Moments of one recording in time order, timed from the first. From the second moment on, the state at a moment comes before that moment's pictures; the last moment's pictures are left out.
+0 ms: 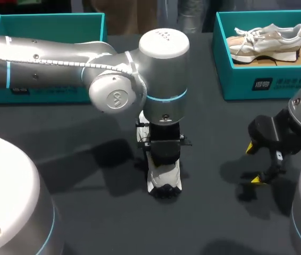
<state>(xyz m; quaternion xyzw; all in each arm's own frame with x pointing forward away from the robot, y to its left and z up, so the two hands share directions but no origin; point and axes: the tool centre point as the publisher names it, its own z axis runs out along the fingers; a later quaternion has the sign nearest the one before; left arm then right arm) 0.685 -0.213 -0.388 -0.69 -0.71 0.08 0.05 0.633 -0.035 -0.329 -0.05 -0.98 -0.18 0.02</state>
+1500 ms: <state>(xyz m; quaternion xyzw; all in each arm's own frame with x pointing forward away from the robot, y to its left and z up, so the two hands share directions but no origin) 0.727 -0.207 -0.354 -0.66 -0.75 -0.01 -0.06 0.633 -0.035 -0.329 -0.05 -0.98 -0.18 0.02</state>
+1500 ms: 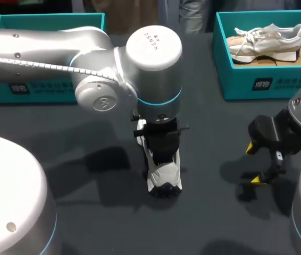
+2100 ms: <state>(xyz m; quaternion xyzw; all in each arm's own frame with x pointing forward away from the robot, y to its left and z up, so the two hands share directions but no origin) 0.726 -0.211 -0.341 -0.68 -0.73 0.04 -0.03 0.633 -0.035 -0.329 -0.05 -0.98 -0.18 0.02</state>
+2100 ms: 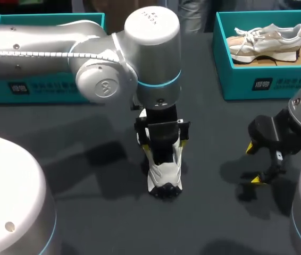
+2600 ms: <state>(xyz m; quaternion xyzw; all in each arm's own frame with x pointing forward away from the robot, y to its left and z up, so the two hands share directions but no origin) 0.734 -0.205 -0.329 -0.68 -0.73 0.06 0.02 0.633 -0.035 -0.329 -0.05 -0.98 -0.18 0.02</state>
